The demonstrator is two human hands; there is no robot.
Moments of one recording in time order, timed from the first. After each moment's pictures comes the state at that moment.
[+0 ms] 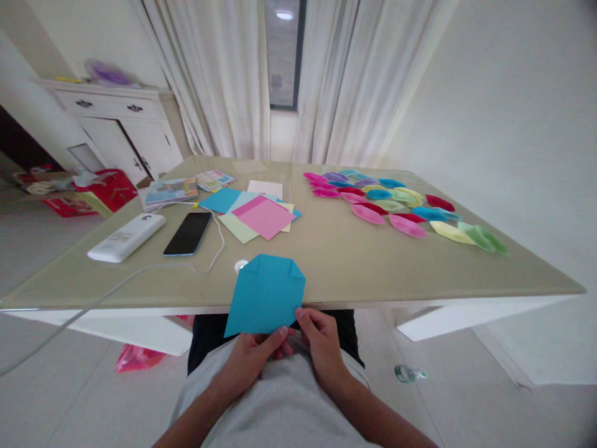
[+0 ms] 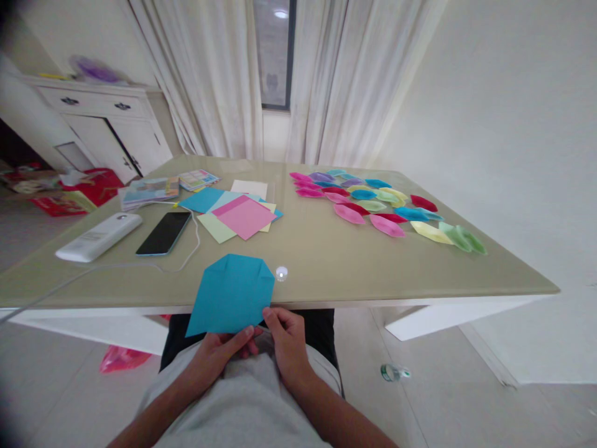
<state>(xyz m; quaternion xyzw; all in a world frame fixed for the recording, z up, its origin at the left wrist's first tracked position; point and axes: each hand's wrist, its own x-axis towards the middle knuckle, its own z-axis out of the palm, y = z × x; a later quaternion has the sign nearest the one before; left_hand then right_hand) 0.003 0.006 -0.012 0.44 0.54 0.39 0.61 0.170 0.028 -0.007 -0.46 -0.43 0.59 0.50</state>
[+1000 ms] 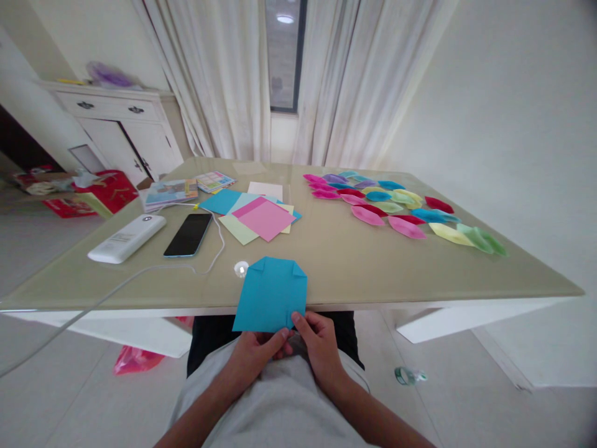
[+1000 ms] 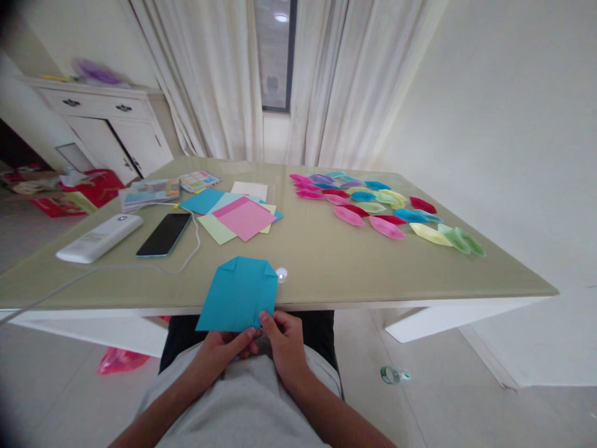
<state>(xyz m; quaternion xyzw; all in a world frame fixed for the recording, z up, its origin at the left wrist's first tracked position) 0.008 0.012 -0.028 0.43 0.54 0.39 0.60 0.171 0.030 -0.017 -0.47 -0.45 0.57 0.49</state>
